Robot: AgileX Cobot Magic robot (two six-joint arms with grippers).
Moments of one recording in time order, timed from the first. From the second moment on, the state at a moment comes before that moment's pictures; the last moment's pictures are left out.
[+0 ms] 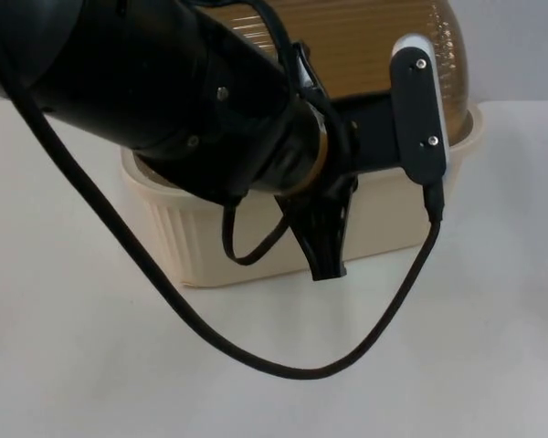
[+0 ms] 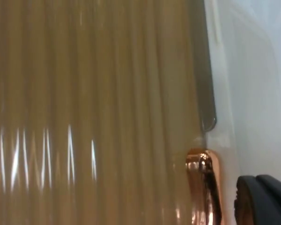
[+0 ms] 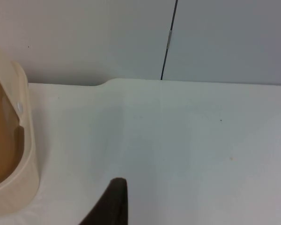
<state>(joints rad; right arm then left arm) 0.03 1.00 -1.15 -0.15 0.80 0.04 -0.85 1.89 -1.04 1.63 0.34 -0.80</state>
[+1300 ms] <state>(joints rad) 0.03 1.00 -1.15 -0.15 0.80 0.04 -0.84 1.90 -1.11 1.69 0.45 -0.74</state>
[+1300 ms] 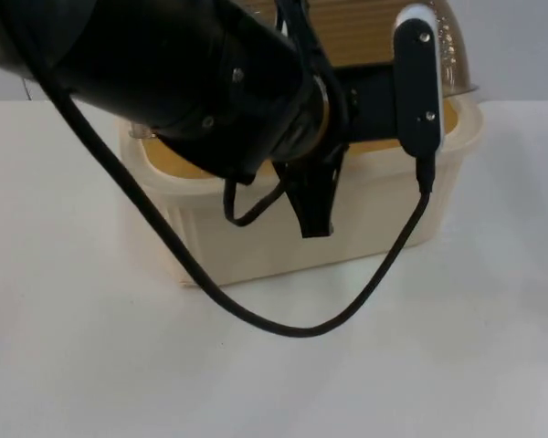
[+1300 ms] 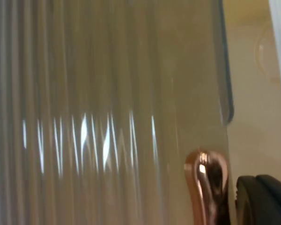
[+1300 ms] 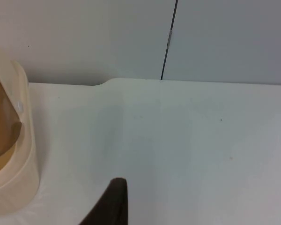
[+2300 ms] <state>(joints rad) 0.03 1.00 -1.15 -0.15 0.80 0.04 -0.64 1.89 -1.26 1.57 0.27 -0.60</state>
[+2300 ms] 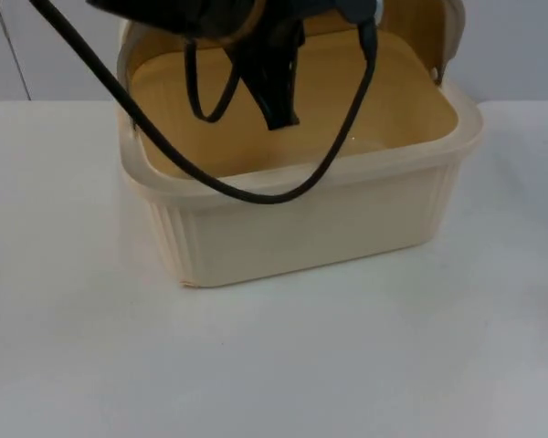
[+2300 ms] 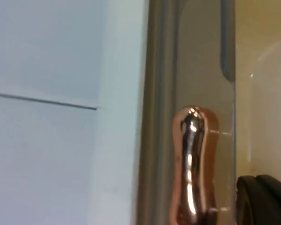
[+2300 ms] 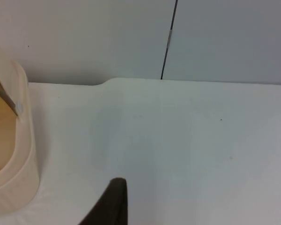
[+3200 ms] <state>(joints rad) 0.03 1.00 -1.15 -0.15 0.82 0.04 -0.70 1.30 -0.95 0.77 0.24 -0.59</state>
